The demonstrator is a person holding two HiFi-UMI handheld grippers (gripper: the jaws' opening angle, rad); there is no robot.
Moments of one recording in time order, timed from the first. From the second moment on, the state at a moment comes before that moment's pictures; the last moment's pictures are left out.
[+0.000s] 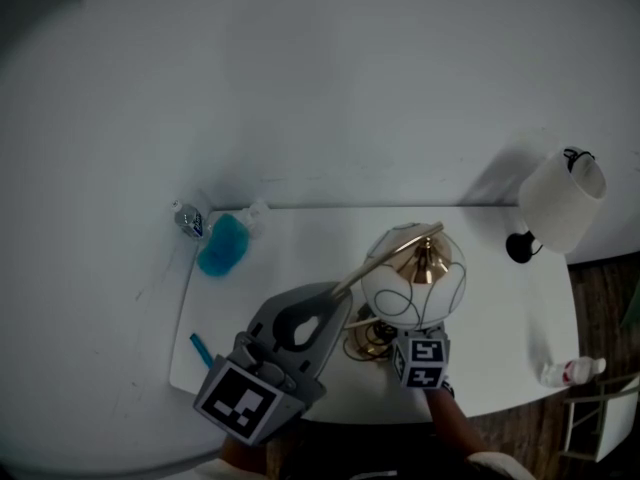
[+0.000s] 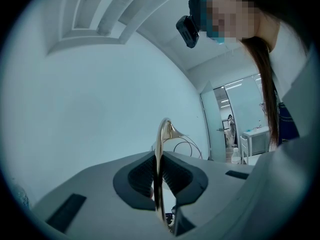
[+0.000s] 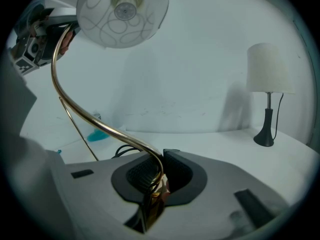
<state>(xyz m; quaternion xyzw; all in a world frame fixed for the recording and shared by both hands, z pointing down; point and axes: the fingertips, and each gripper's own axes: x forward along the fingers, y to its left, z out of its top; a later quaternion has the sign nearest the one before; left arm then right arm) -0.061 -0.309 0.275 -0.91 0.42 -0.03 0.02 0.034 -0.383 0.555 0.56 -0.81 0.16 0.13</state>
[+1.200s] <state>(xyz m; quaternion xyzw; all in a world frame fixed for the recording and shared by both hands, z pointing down) -0.055 -0.340 0.295 -0.90 0.43 -0.03 0.00 0.043 -0.405 0.575 0.55 -0.81 0.17 0.15</state>
